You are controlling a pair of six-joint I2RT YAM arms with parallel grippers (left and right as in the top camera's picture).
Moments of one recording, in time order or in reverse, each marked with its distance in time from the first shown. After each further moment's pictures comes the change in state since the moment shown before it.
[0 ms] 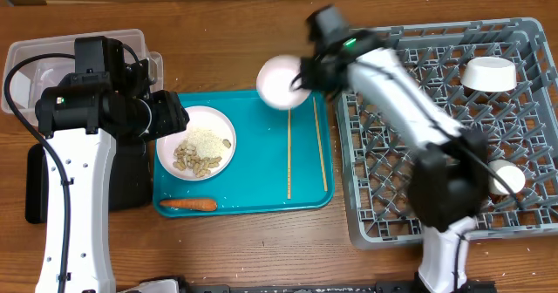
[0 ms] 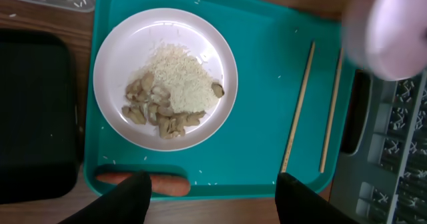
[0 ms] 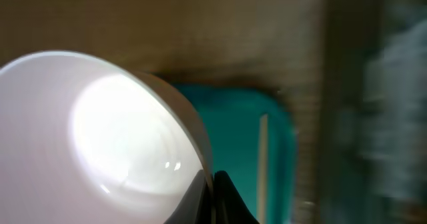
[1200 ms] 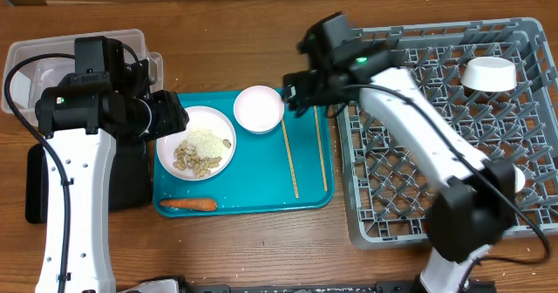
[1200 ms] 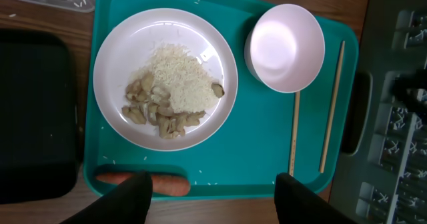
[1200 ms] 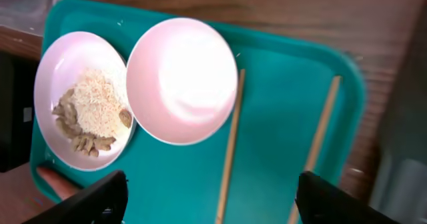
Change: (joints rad) left arm 0.000 0.000 0.000 0.000 0.000 0.000; right arm 0.089 -0.142 -0.187 0.047 -0.138 -0.109
